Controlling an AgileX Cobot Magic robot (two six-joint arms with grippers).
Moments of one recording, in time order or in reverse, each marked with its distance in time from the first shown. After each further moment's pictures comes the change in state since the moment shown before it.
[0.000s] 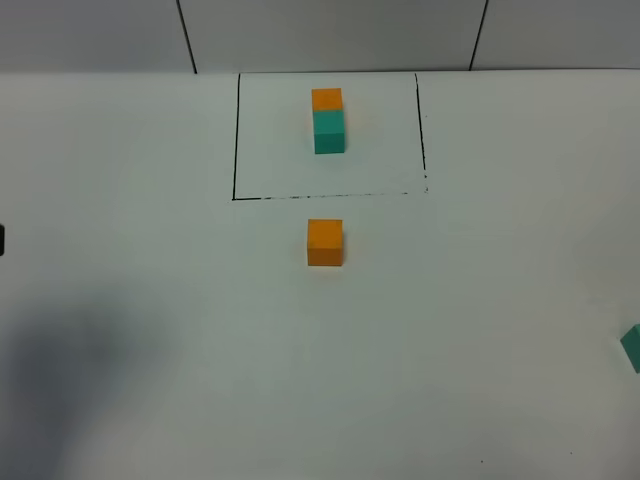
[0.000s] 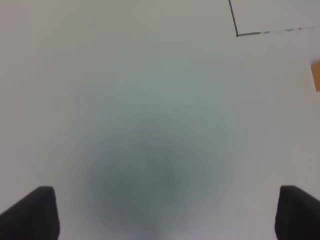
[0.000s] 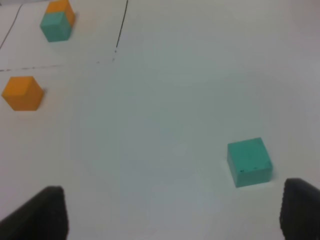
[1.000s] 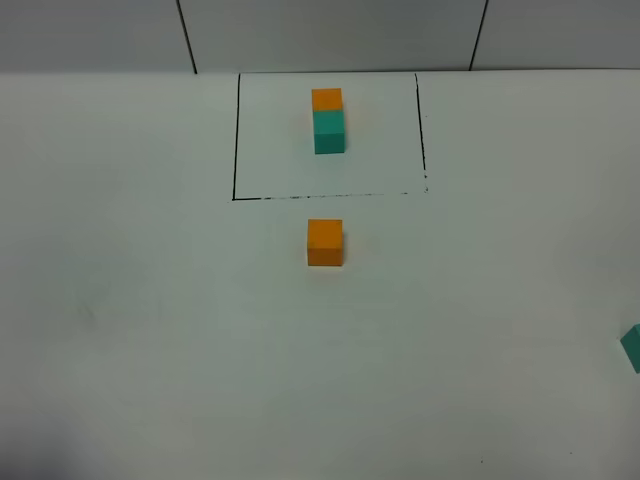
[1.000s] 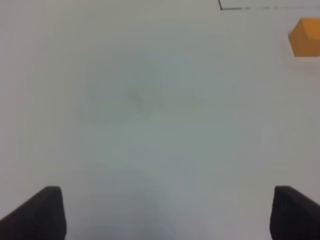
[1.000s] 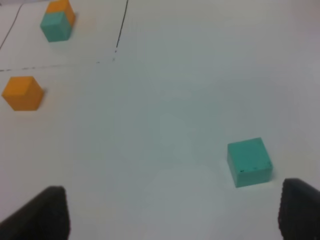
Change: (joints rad) left arm 0.000 -0.723 0.371 -0.026 0.117 -0.010; right arm 0.000 0.000 0.000 0.000 0.000 0.000
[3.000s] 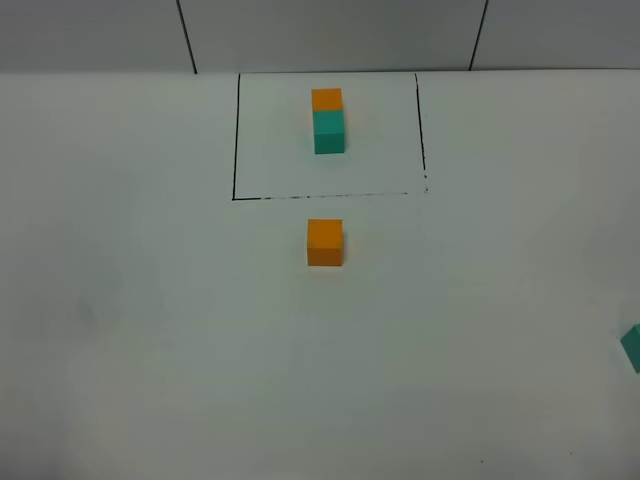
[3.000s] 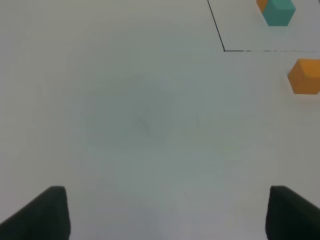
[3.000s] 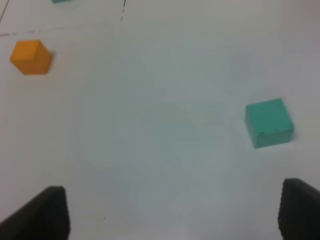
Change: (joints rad) left arm 0.074 -0.133 0.003 -0.022 0.008 0.019; right arm 0.000 0.214 -0.037 0.098 0.064 -0.026
